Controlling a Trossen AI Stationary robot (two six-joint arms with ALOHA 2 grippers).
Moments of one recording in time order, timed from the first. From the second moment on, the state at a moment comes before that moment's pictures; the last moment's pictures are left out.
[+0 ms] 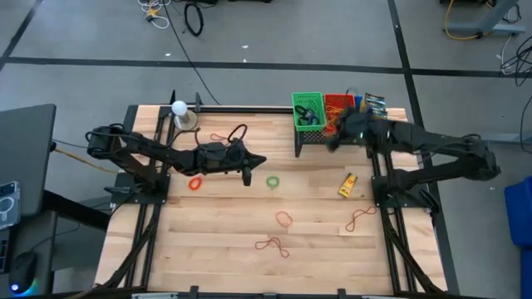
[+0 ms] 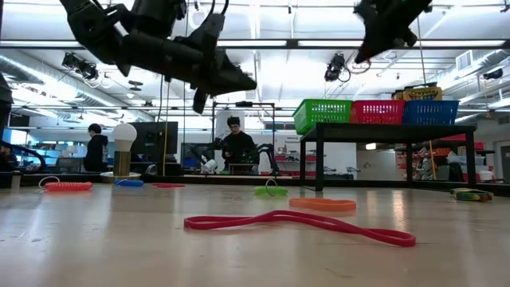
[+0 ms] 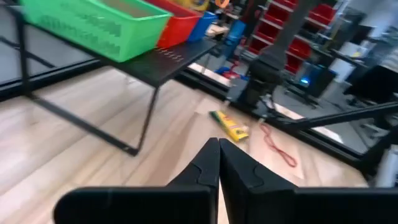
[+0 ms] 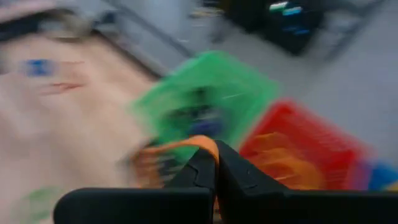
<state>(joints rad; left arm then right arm) 0.07 1.48 0.60 0.73 -0.18 -0.38 -0.14 1.02 1.05 -0.73 0.61 0.35</state>
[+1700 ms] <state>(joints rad) 0.06 1.49 0.59 0.67 -0.28 -0.40 -0.31 1.03 1.11 -0.89 0.20 0.00</state>
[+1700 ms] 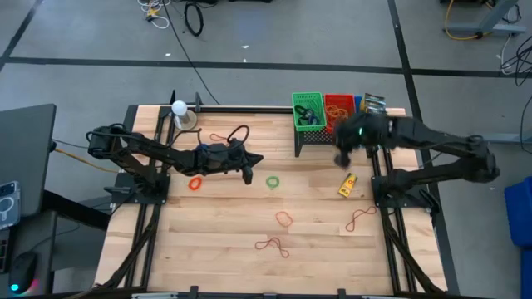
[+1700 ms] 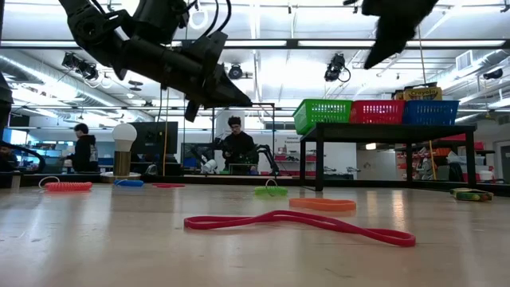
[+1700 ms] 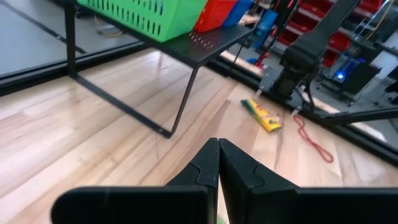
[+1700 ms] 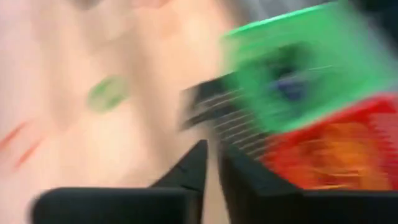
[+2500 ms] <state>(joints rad) 0.06 1.49 0.59 0.65 -0.28 -0.40 0.59 1.04 0.58 -0.86 -0.02 0.41</state>
